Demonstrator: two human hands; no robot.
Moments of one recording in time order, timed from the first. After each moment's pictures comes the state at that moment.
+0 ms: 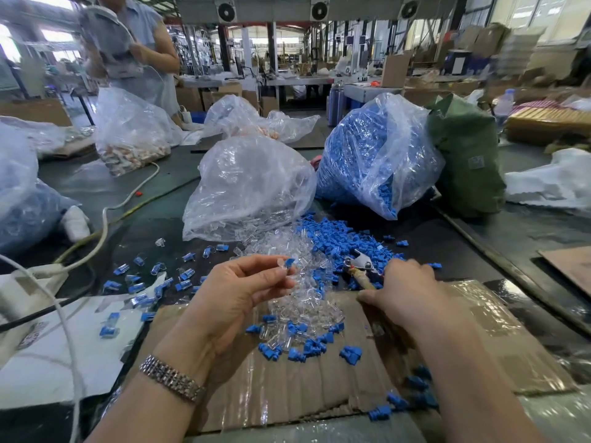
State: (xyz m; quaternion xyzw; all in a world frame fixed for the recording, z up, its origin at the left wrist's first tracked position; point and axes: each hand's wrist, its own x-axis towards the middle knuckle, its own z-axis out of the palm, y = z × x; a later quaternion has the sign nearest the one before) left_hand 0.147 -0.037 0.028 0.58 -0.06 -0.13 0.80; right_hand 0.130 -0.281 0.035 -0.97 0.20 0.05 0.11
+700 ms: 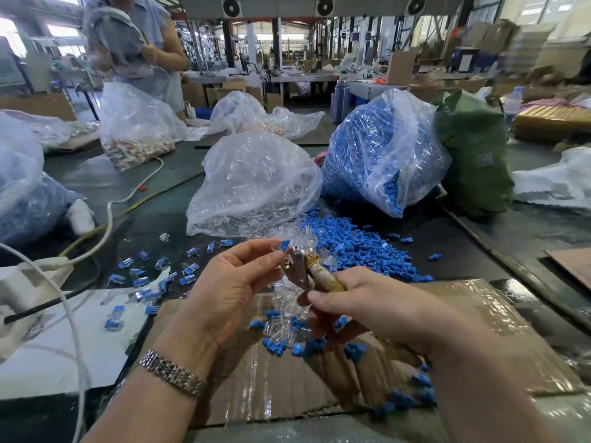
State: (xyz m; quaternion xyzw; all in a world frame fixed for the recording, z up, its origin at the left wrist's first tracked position) left_hand 0.150 -0.035 0.028 0.56 -0.05 -0.10 0.82; right_hand 0.101 -0.241 0.062 -0.81 -0.09 0.21 0.53
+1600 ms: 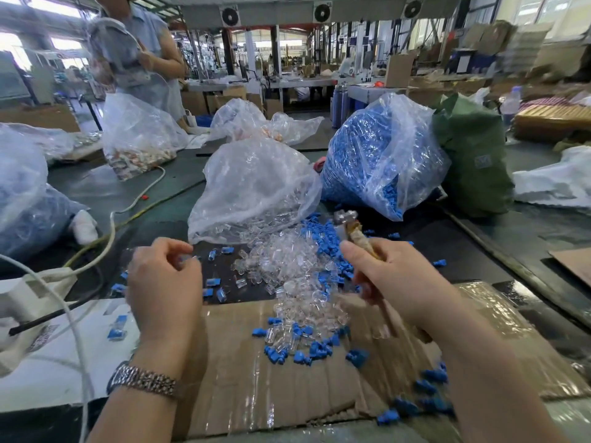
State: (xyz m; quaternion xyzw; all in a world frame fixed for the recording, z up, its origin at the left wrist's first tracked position) left_hand 0.155 0.008 0.032 0.86 0.15 0.32 0.37; right_hand 0.113 -0.266 0.064 -0.88 0.04 -0.01 0.48
